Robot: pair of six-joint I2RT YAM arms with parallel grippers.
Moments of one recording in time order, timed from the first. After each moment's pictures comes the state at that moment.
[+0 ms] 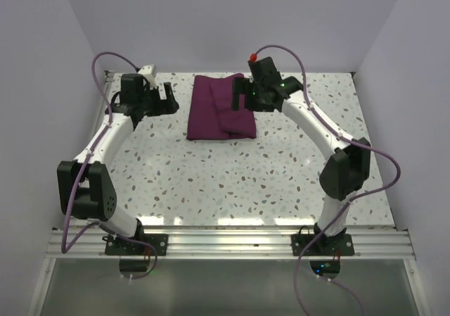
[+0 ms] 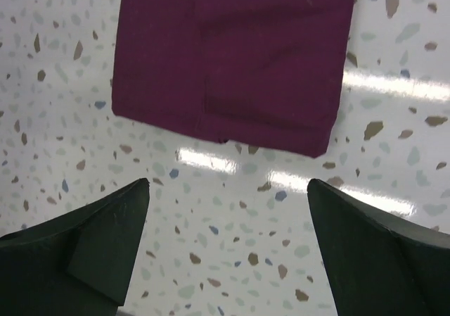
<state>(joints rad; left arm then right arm) -0.07 1.58 1.29 -0.32 0.19 -0.21 0.51 1.80 1.75 -0.79 0.01 0.47</state>
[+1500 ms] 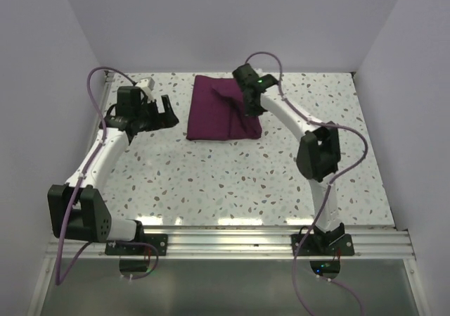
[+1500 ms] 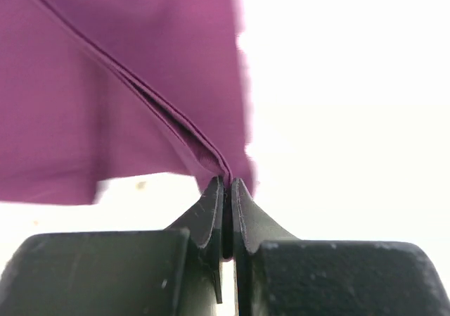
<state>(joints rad) -0.08 1.36 1.10 -0.45 0.23 -0.29 0.58 2.22 2.09 -1.01 0.39 0.39</state>
